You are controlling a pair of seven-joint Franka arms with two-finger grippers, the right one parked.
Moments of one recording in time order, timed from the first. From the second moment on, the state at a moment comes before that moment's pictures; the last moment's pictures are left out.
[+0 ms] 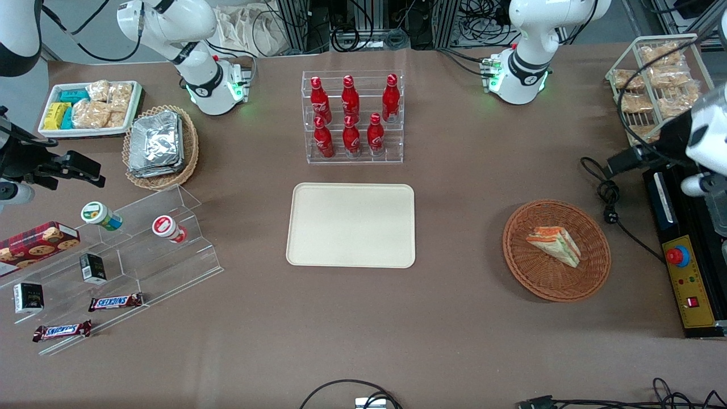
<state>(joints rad) 0.09 0.04 -0.06 -1.63 -0.08 1.56 -0.32</state>
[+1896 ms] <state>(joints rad) 0.02 0.36 -0.03 -2.13 0.00 2.47 -0.92</state>
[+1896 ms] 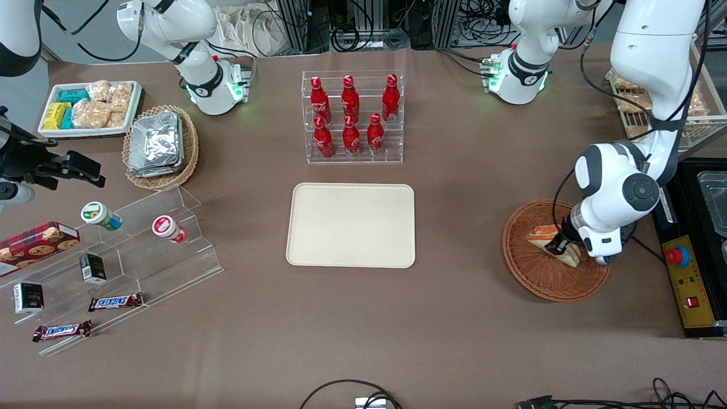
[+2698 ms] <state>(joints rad) 0.01 0.24 -0.13 -1.94 0.18 2.13 -0.72</state>
